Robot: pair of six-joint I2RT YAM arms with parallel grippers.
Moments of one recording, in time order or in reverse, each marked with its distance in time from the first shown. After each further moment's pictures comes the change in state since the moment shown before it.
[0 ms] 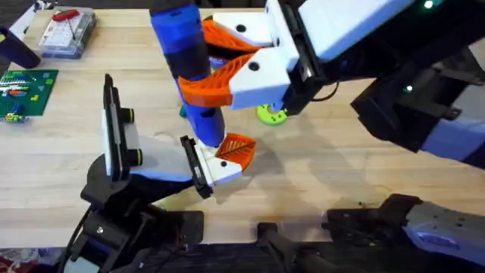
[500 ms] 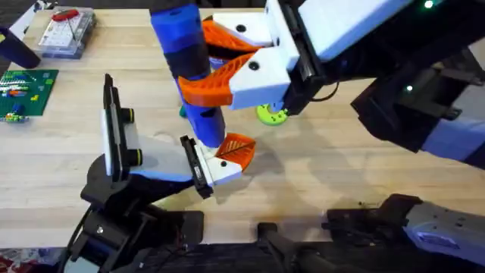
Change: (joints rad) left arm 0.000 0.000 0.000 0.000 0.000 0.000; right arm 0.000 0.000 0.000 0.000 0.000 0.014
